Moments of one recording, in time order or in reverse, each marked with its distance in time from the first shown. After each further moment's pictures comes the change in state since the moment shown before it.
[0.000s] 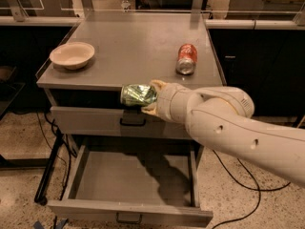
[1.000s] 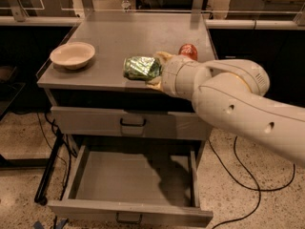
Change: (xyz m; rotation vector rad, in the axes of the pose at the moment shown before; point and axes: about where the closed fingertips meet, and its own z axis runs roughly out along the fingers) arm -0.027 -0.075 -0.026 0.125 -0.011 -0.082
